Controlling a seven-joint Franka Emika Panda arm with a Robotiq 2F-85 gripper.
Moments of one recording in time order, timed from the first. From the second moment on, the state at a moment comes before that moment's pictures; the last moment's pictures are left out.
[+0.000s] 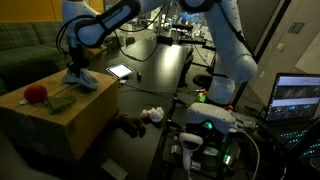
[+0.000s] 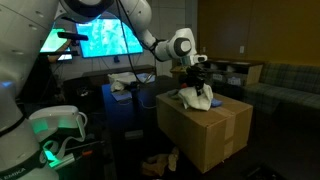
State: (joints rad) arm 0.21 0.61 0.01 -1.56 -0.23 2.34 0.25
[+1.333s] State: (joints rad) arm 0.36 0.73 0.05 -1.32 -0.23 2.33 0.22
